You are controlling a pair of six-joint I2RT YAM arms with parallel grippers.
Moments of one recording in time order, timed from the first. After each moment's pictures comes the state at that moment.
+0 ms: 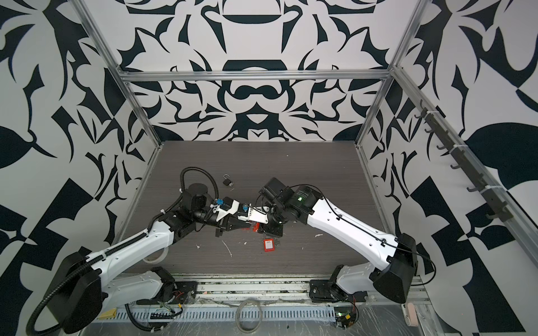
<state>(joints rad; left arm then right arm) -0.64 1.18 0.65 0.13 1.11 0.30 0.90 1.34 1.29 -1.01 -0.31 -0.49</state>
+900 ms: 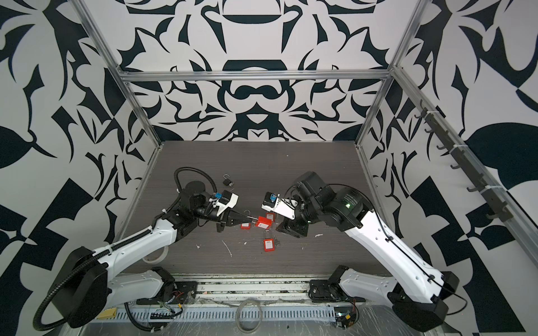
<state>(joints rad) -0.63 1.21 0.64 0.33 1.15 0.14 0.77 1.11 1.37 -1.26 -0.30 -0.44</state>
